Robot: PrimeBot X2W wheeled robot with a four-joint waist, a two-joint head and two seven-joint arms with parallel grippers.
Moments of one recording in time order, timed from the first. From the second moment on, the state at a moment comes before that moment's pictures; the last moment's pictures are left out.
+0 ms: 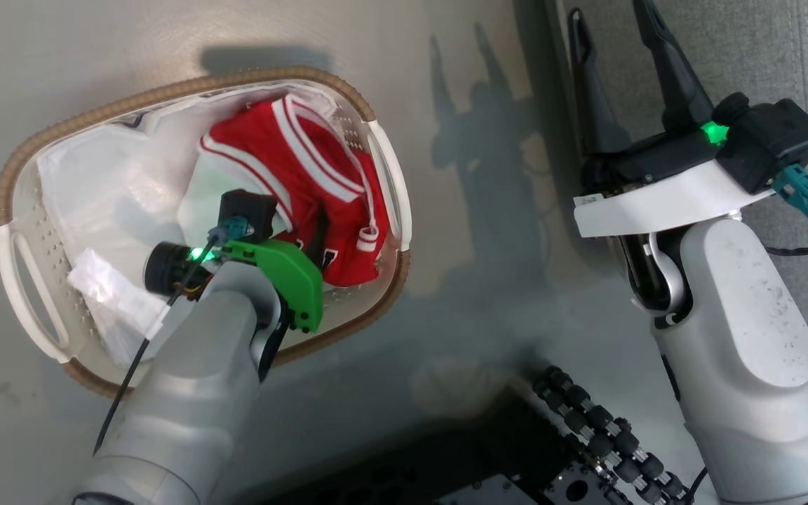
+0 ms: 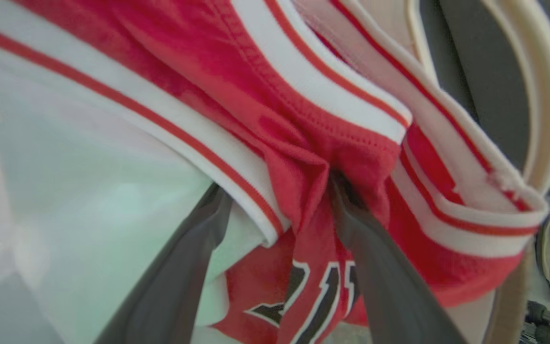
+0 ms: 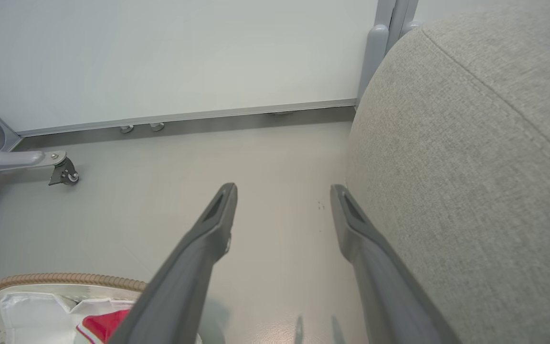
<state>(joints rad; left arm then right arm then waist) -0.84 0.05 -0.67 1.12 -0.54 -0.13 -0.22 -0.64 -0.05 0.19 0.13 0.29 0.13 -0.26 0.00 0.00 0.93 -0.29</state>
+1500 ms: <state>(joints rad) -0.80 0.11 -0.91 1.13 -0.79 -0.13 -0.26 -0.56 -0.05 0.21 0.23 0.28 0.13 -0.26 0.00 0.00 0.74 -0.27</state>
